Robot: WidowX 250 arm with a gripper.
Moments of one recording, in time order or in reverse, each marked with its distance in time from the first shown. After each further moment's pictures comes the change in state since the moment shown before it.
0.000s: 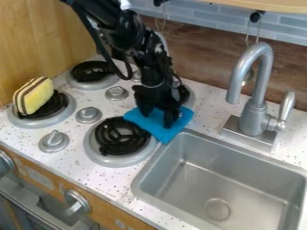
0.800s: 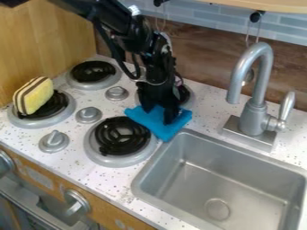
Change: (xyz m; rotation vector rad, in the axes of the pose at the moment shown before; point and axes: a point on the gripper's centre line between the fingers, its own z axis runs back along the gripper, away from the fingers) arm -0.001 0.097 -0.016 0.123 0.035 0.148
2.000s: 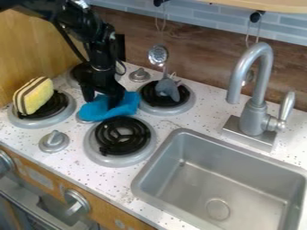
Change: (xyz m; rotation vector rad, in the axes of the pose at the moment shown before) arm -0.043 0.130 -0.008 0.174 0.174 0.301
